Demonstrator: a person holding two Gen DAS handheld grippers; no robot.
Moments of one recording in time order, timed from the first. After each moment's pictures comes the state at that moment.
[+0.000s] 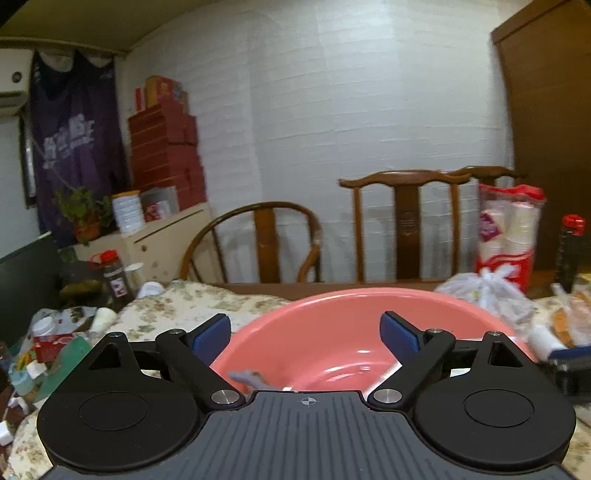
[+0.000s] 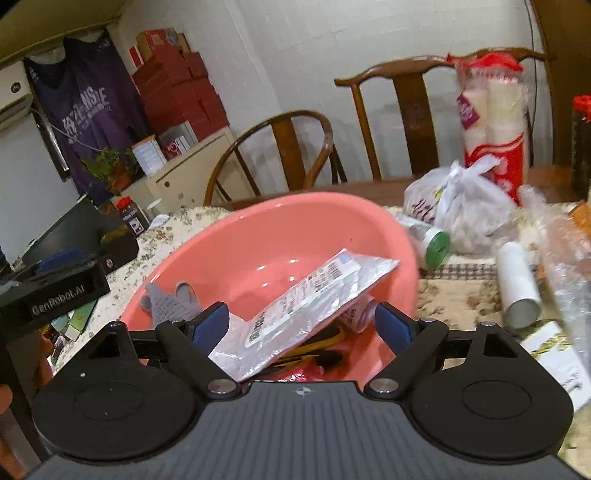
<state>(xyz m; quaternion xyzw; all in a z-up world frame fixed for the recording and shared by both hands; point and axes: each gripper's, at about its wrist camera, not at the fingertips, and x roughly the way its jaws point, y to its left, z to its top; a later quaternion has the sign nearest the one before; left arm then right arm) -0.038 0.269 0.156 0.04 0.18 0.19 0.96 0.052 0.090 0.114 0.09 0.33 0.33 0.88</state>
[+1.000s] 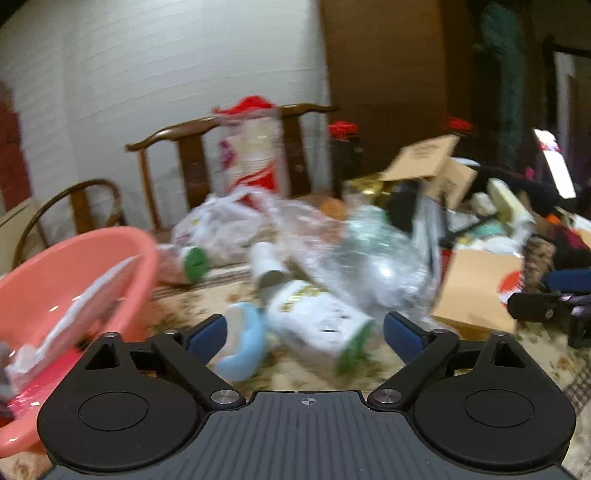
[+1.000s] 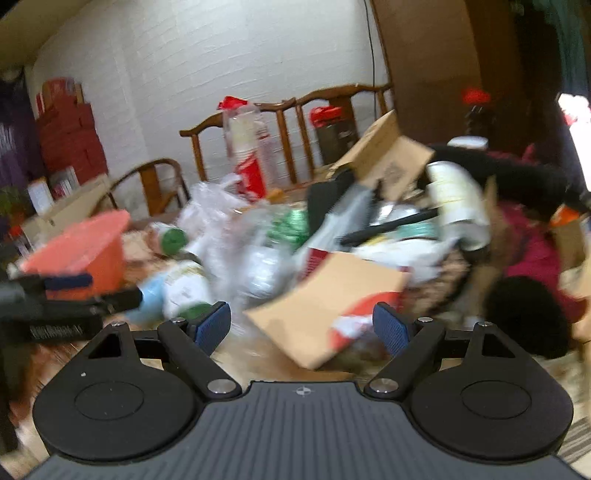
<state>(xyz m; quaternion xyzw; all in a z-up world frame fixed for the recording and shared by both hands) 0.001 0.020 0.048 0.08 0.26 -0.06 0.96 -0.001 -0.186 0.036 0.06 0.27 0.14 0.95</state>
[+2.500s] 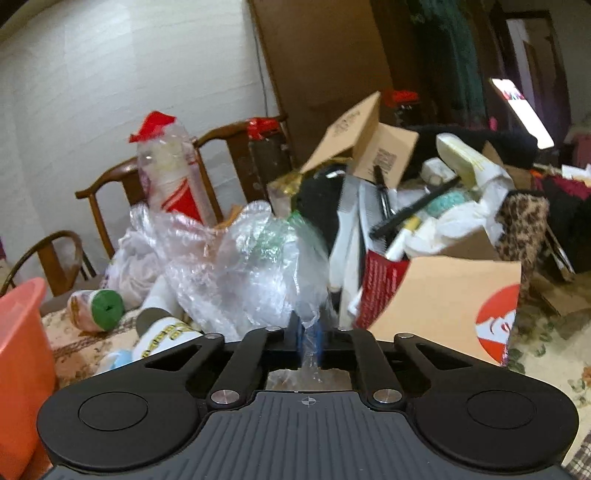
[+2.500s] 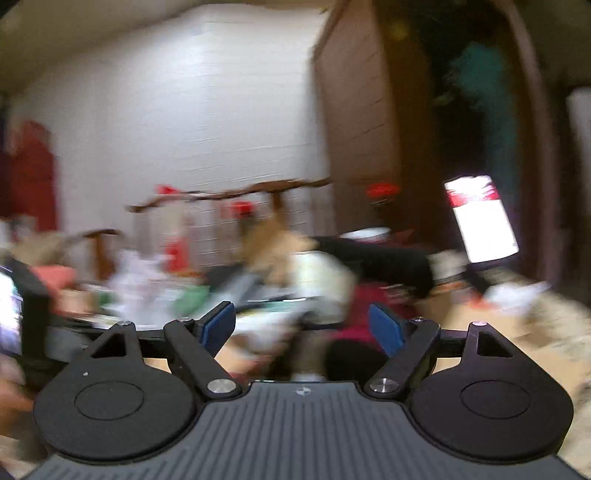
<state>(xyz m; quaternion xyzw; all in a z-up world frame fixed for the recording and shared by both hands) 0.050 -0.071 -0.007 0.15 0.22 -0.09 0.96 -0.048 -0.275 0.037 0.08 0.12 0.08 0.99</state>
